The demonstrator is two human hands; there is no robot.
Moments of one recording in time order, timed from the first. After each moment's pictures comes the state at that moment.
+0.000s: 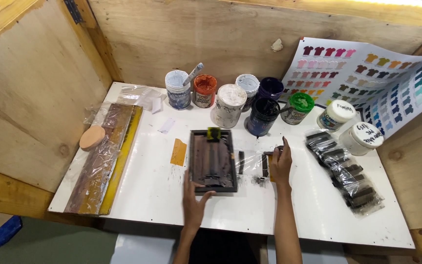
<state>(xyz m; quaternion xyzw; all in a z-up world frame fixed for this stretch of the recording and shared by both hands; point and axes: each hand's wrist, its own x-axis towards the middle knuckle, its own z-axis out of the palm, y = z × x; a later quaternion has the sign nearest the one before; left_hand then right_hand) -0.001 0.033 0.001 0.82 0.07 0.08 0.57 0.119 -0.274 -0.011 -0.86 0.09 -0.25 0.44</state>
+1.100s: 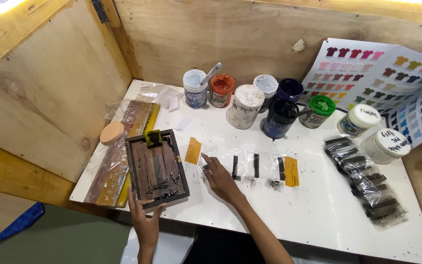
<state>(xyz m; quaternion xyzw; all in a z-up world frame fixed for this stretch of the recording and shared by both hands) -0.057 0.179 0.009 0.83 0.16 0.25 0.47 0.078 -0.056 0.025 -0.86 -0.26 0.01 0.43</state>
